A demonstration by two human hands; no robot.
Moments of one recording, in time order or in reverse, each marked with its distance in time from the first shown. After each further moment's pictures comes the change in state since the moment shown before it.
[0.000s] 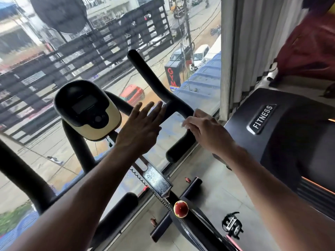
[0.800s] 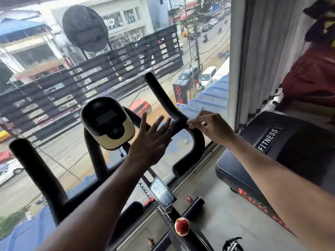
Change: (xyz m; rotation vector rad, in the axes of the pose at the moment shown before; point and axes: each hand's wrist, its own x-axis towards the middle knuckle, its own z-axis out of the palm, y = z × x) left_hand 0.000 0.003 -0.009 0.073 -0.063 -0.016; right_hand 0.065 0.033 -0.024 0.126 -0.044 -0.102
